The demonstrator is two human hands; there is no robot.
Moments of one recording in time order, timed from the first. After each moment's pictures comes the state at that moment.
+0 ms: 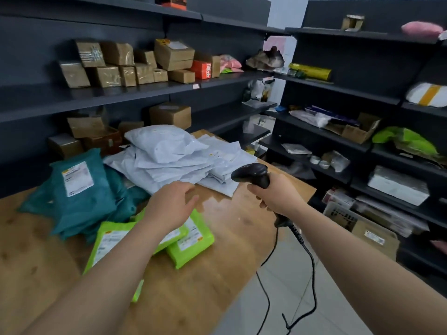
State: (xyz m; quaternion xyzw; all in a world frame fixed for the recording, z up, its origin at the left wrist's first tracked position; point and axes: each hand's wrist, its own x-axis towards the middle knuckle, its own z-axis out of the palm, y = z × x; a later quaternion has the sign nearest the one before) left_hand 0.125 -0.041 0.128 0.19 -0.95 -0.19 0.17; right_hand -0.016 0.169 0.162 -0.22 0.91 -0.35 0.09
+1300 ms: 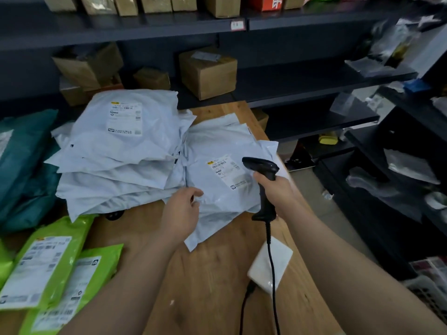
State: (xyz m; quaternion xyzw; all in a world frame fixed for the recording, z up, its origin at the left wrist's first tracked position) left_hand -0.235 -0.048 -0.003 0.49 -0.80 -0.31 0.18; right_hand -0.459 0.024 0.007 -0.16 0.79 -0.46 0.37
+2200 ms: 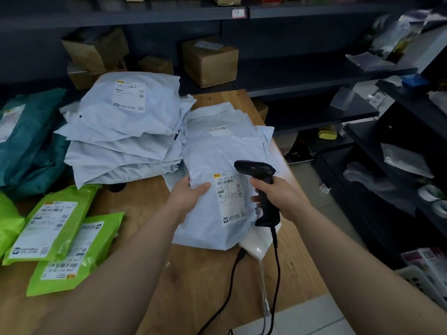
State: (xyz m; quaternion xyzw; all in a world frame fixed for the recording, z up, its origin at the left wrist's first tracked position) left_hand -0.237 -0.010 0.000 0.54 -0.54 -0.62 0.20; right_hand -0.439 0.098 0.014 -0.24 0.72 -0.44 0.47
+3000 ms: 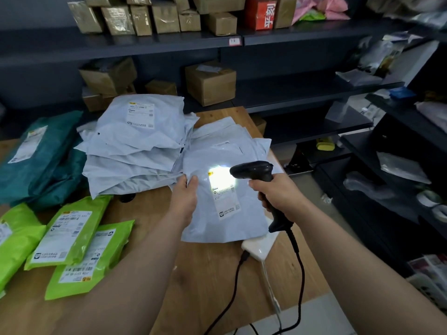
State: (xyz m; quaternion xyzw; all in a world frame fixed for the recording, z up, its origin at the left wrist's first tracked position) left_hand -0.235 -0.006 0.011 0.52 -0.51 -0.60 0.33; right_hand -0.410 0.120 0.078 -0.30 0.75 -0.43 0.41
